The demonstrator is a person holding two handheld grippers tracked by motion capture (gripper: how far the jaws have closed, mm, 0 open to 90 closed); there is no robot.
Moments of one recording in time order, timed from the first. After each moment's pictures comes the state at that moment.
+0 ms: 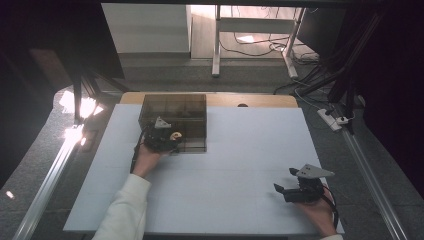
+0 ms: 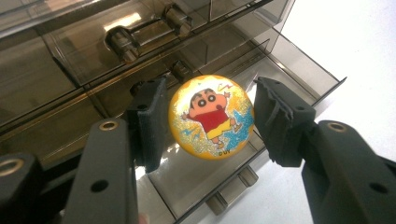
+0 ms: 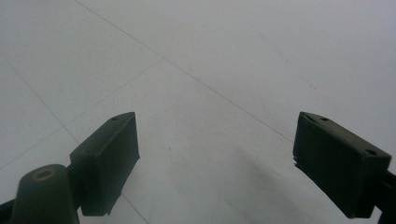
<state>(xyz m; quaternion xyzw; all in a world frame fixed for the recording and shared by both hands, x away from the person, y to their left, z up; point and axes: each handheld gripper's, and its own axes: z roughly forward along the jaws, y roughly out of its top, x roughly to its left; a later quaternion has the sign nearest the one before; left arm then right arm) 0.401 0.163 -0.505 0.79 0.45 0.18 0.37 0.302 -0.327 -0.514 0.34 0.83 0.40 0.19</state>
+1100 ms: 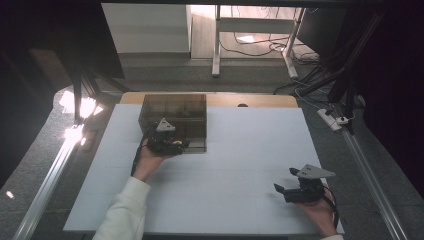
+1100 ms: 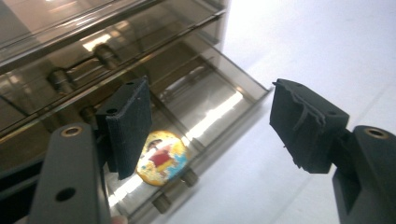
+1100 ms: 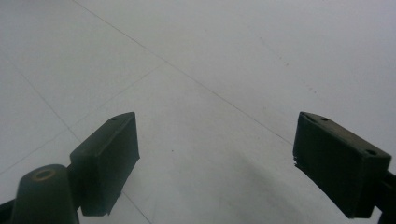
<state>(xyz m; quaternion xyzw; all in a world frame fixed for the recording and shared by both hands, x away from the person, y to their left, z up) 0.377 0.147 -0.483 0.81 0.40 0.16 0.40 0.301 -0.328 -0.511 0.34 0.83 0.40 0.19</state>
